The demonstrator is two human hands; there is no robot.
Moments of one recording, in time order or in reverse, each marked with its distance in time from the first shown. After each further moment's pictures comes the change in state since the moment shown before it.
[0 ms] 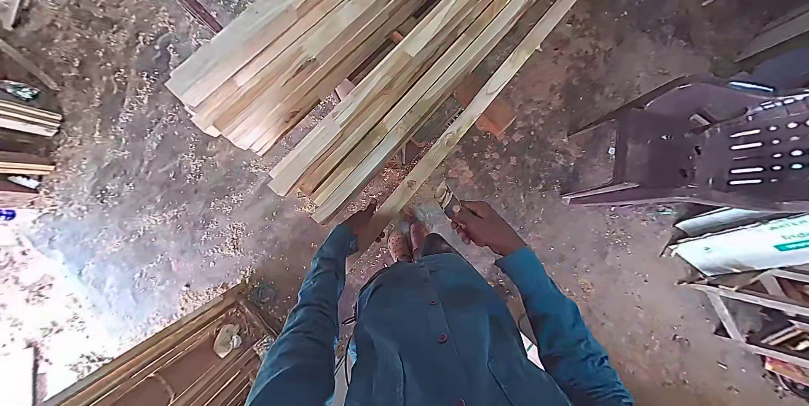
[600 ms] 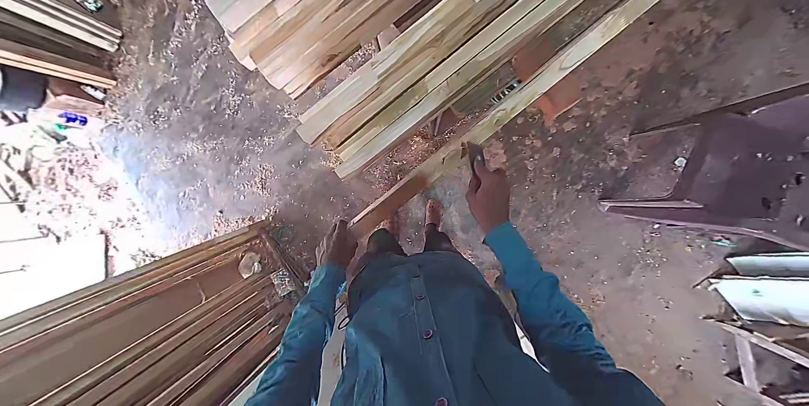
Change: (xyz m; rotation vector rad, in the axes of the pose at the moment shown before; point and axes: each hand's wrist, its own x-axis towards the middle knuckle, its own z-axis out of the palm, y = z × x) left_hand -0.086 -0.145 -0.013 0.726 0.571 0.008; right_hand 0.043 -0.005 0.048 -0.773 0.475 -0.195
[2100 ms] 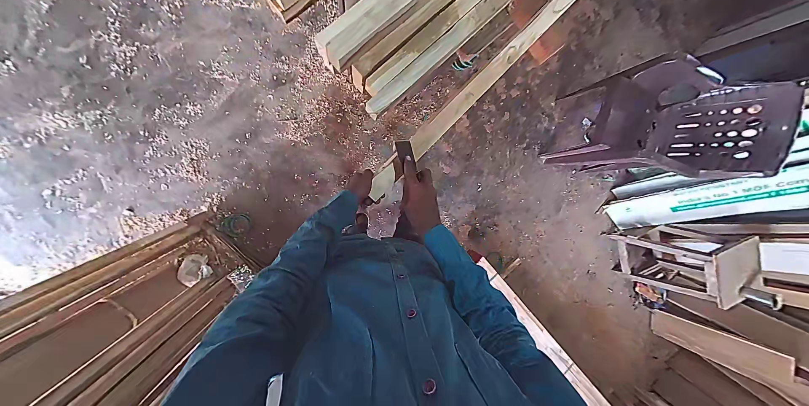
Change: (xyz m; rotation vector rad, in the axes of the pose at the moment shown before) left_hand 0.075 -0.047 0.019 -0.690 -0.564 -0.040; right_hand -0.174 -0.125 0.187 -0.048 -0.021 -0.046
